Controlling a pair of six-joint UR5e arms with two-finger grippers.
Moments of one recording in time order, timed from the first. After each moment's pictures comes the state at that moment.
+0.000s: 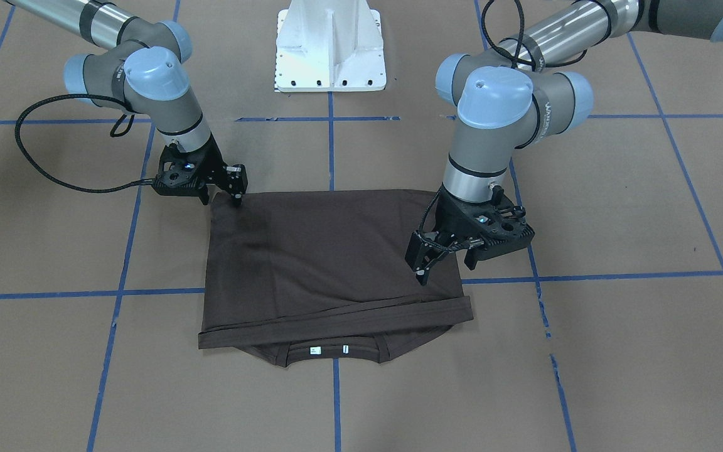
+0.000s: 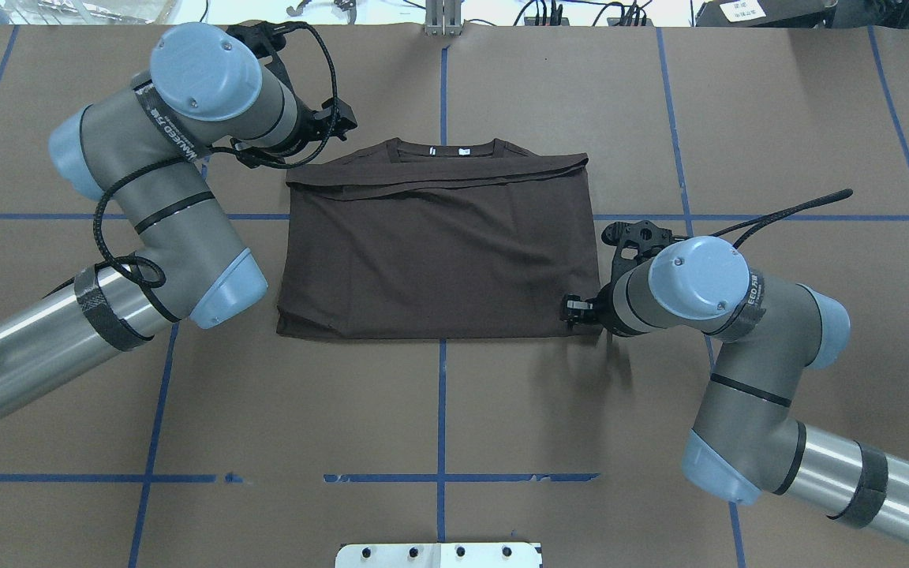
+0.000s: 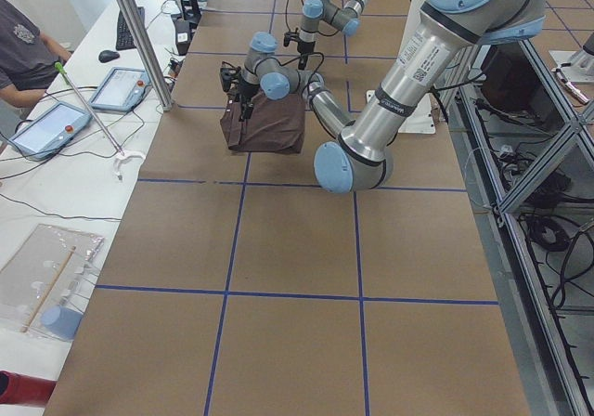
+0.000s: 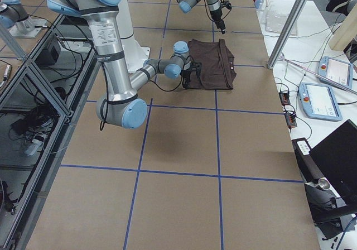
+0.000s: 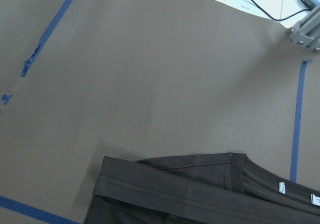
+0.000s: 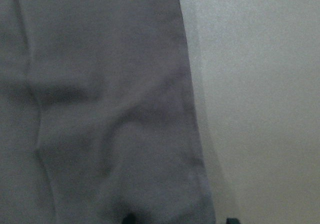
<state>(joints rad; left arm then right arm) -0.76 -2.26 -1.54 -1.83 -1.74 -1.43 0.51 -1.25 1.75 -1.23 1.80 1.36</state>
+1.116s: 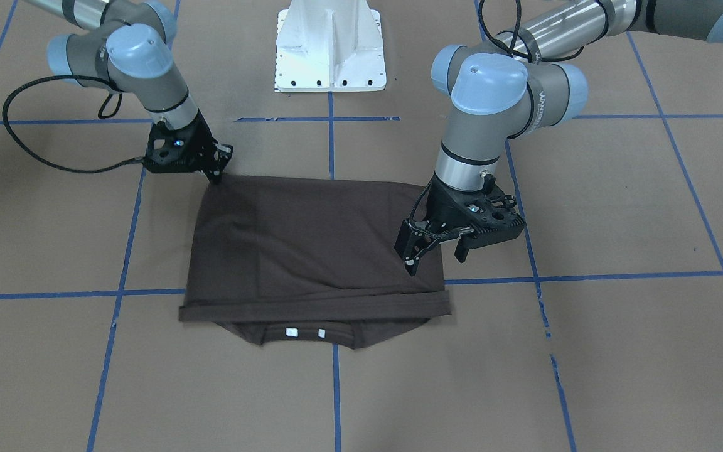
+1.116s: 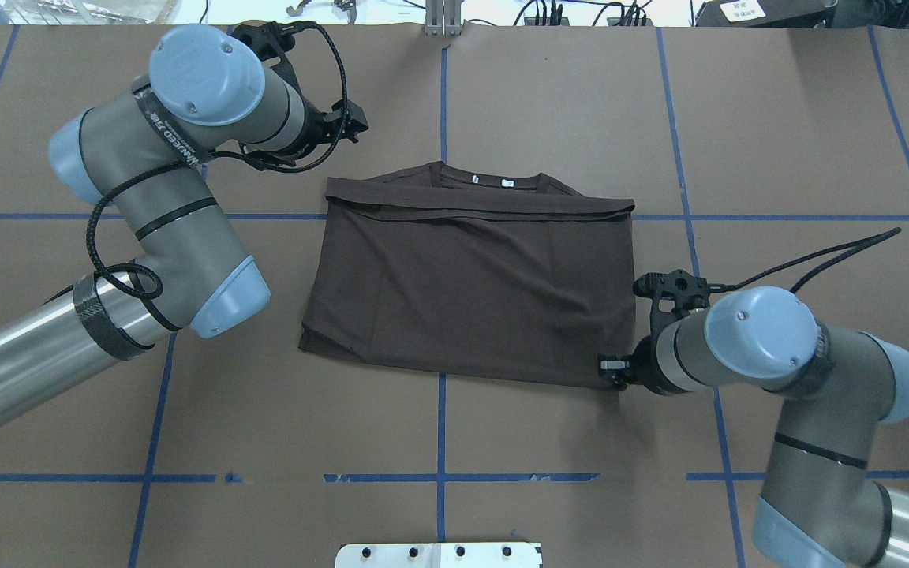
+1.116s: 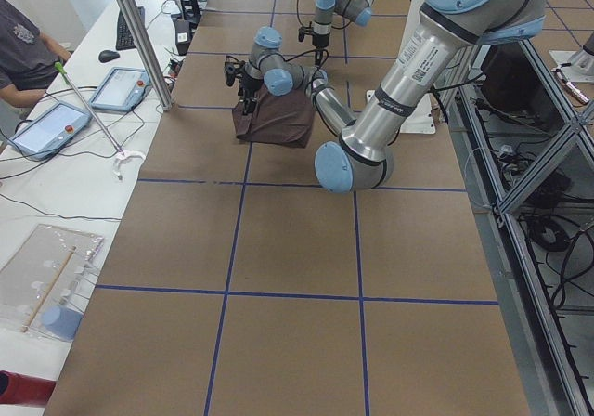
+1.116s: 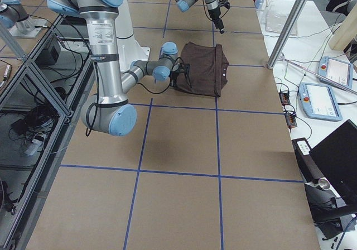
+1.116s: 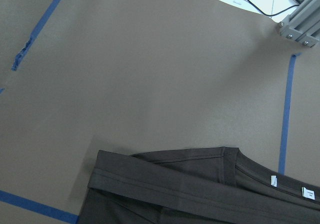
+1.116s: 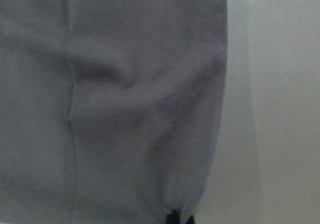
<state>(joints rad) -0.74 -2.26 -1.58 -1.82 -1.74 -1.43 0.40 -1.47 1.98 -1.23 1.84 1.36</state>
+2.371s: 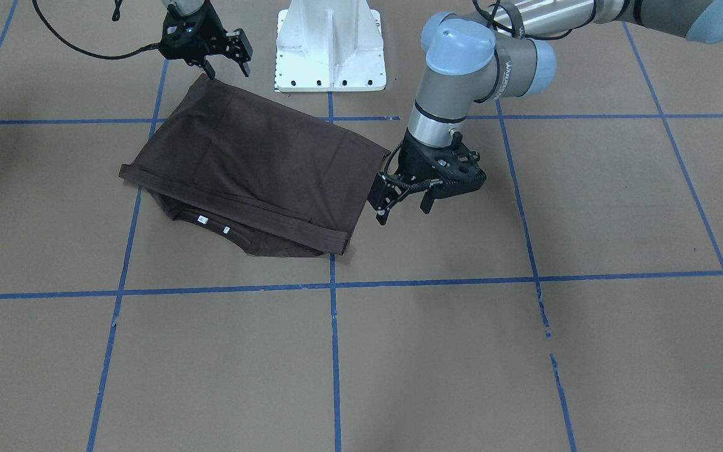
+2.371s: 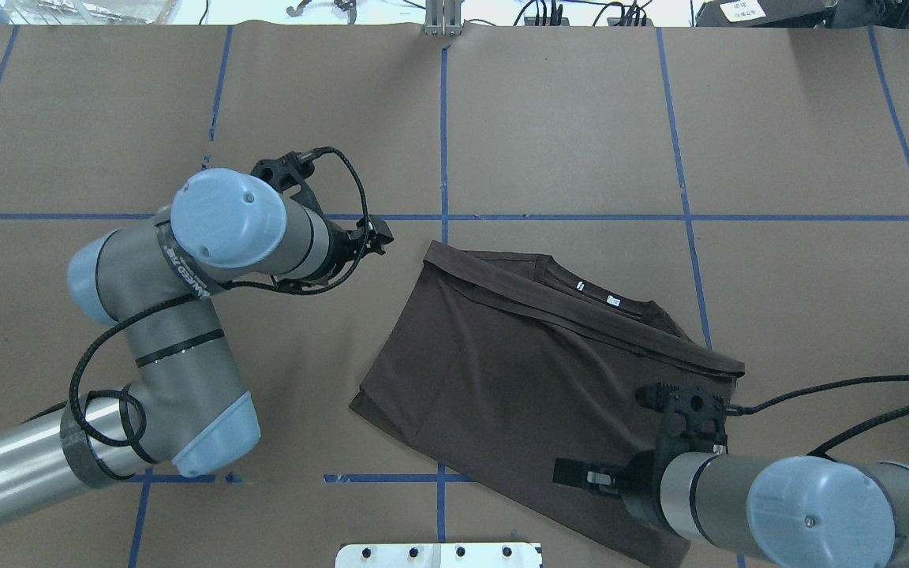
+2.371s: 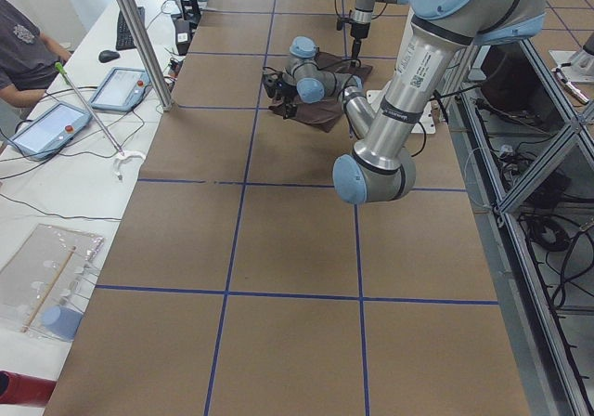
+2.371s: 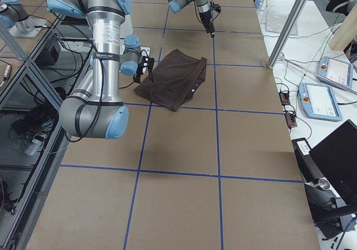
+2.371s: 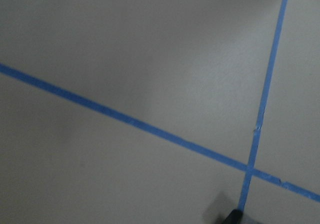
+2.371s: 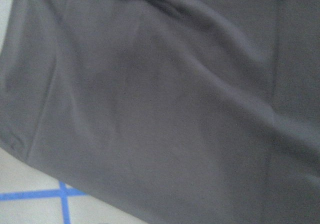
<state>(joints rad) -0.51 -2.12 -1.76 -1.81 -1.74 -1.73 0.15 -1.51 2.24 -1.22 1.55 1.68</state>
